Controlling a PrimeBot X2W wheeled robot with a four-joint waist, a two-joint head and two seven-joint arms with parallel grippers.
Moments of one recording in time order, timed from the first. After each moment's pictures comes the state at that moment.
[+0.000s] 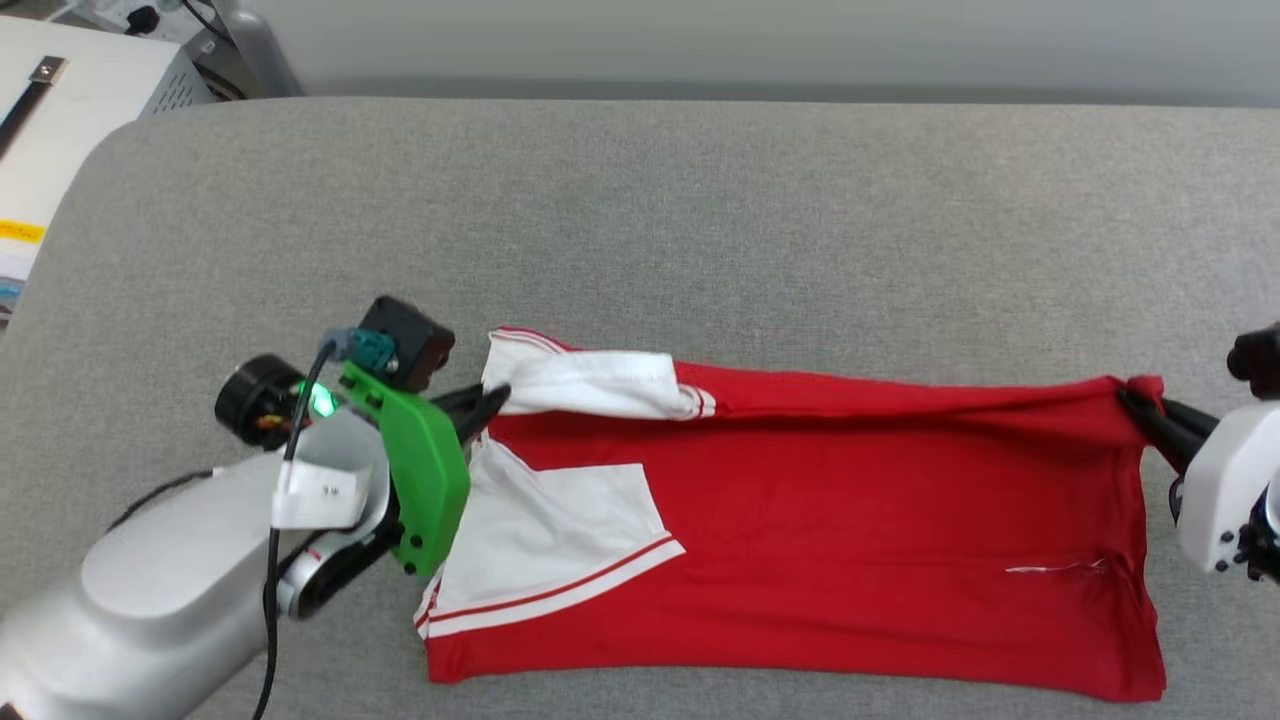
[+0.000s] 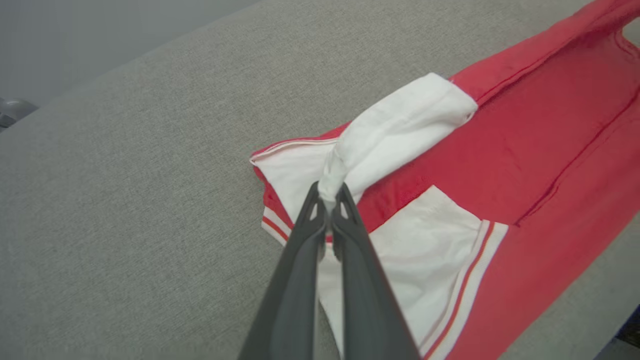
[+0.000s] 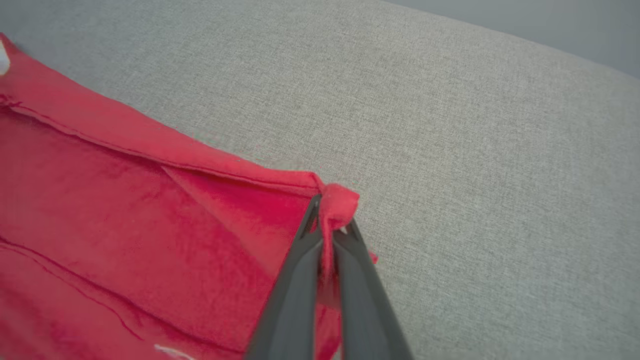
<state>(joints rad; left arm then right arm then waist) -0.86 0.75 -1.23 0.15 -1.04 0.03 0.13 -0.46 -0.77 0.62 0.34 0.85 0.13 0.15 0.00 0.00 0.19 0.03</state>
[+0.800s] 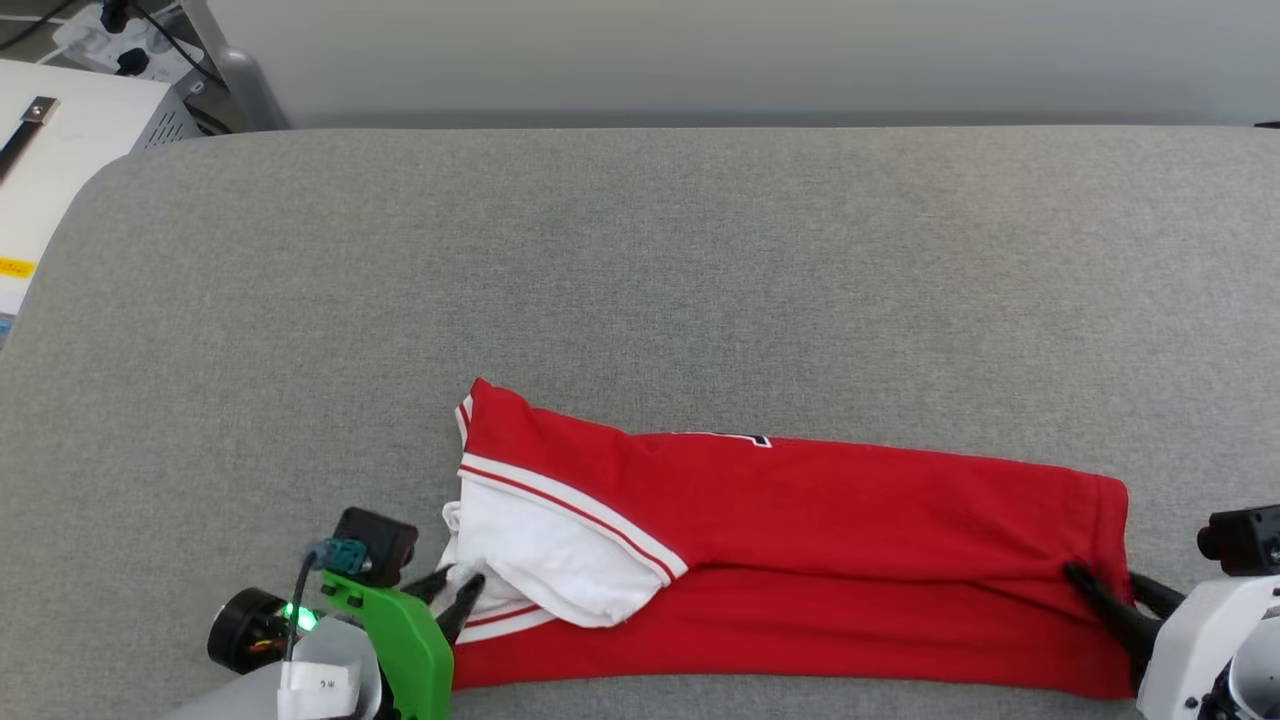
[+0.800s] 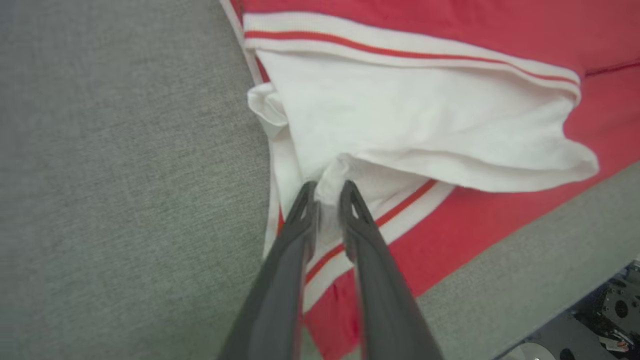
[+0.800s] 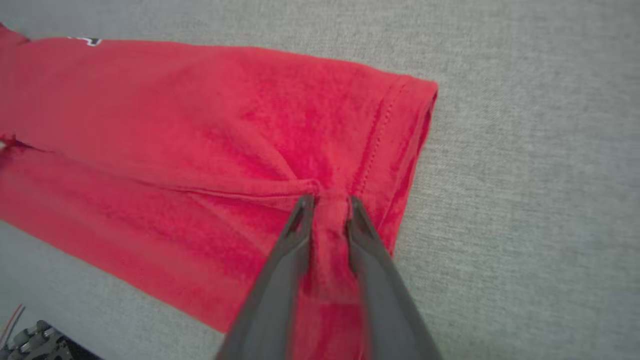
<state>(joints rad) -0.51 0.75 -1.23 0.17 -1.11 0.16 -0.02 -0.09 -0.67 0.46 0.26 0.89 0.13 0.12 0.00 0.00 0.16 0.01</state>
